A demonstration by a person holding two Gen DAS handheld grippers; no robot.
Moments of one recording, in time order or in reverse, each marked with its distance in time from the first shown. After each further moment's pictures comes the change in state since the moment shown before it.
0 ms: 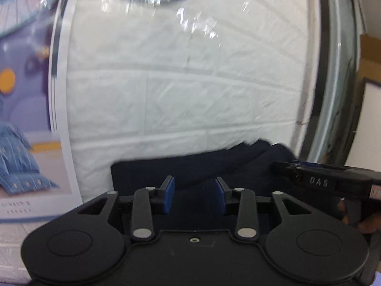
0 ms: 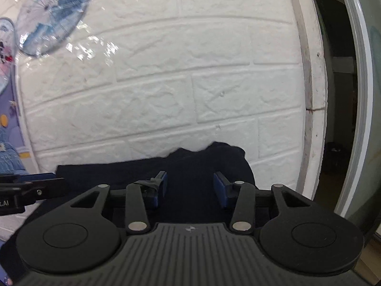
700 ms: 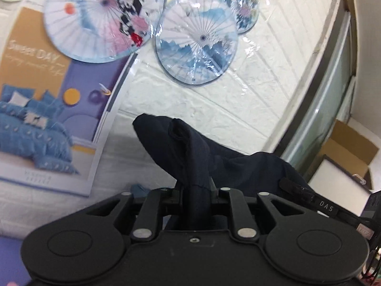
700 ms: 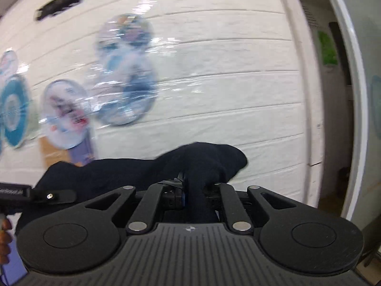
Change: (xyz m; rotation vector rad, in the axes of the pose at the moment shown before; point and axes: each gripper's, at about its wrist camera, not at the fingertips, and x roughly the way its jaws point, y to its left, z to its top) left arm -0.121 0.040 0.057 -0.334 -0.098 -0.195; right arm -0.134 0.022 0.070 -0.025 -0.194 0.133
